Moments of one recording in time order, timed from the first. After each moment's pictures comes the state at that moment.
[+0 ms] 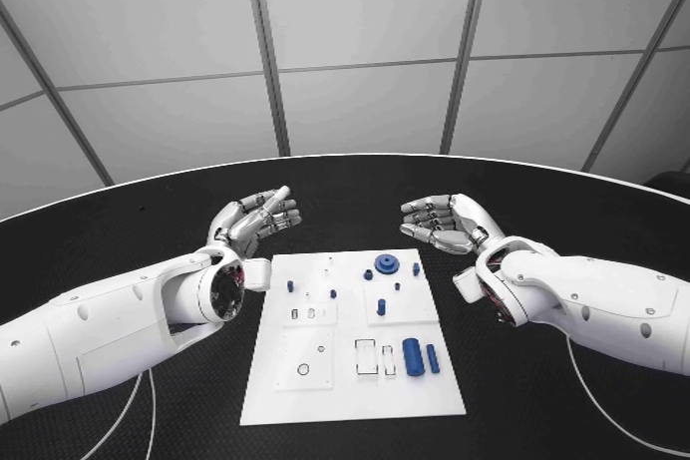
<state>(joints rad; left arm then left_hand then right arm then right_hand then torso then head) 1.17 -0.75 -0.07 1.40 0.19 -0.39 0.50 1.36 -0.07 0.25 0.23 0.05 0.73 0.19 0.31 0.18 0.87 0.22 0.18 0.07 0.80 0.18 0.33 0.19 0.13 0.69 0.29 0.30 0.13 1.16 -0.82 -0.06 1.42 -0.59 -0.53 0.36 1.44 -0.07 0.27 0.13 0.24 0.76 0.19 0.22 0.14 0.97 0.18 0.09 0.06 0.93 0.15 0.21 0.15 0.17 0.78 0.27 0.16 0.07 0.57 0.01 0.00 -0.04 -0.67</state>
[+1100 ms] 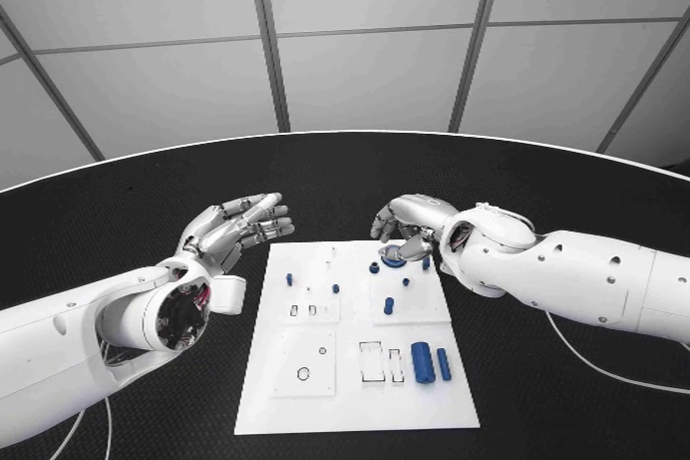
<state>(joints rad) 1.24 -0.91 -0.07 1.65 0.13 -0.35 0.44 1.39 -0.09 0.27 0.21 0.05 0.75 0.19 0.31 0.17 0.90 0.21 0.16 0.06 0.83 0.17 0.33 0.19 0.15 0.72 0.29 0.31 0.13 1.30 -0.75 -0.06 1.42 -1.52 -0.31 -0.06 1.35 -0.25 0.48 0.10 0.31 0.94 0.14 0.26 0.23 1.21 0.07 0.10 0.20 1.46 -0.01 1.18 1.11 0.14 1.38 0.08 0.89 0.66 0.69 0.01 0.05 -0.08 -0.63</state>
